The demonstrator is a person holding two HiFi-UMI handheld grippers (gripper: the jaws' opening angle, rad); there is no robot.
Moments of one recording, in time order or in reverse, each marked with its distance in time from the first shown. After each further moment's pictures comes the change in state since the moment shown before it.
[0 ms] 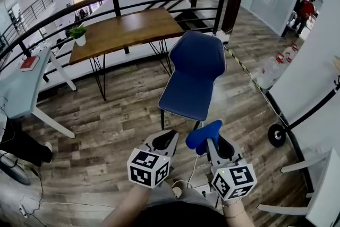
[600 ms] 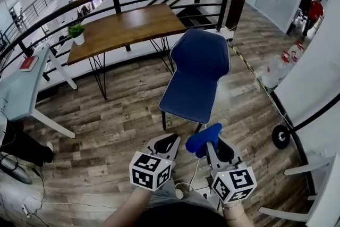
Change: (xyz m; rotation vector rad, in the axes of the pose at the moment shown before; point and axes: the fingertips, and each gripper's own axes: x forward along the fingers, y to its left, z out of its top) left arm 0.048 0.016 -0.014 -0.011 0.053 0.006; right arm 0.039 -0.029 -0.018 0.028 0.030 0.030
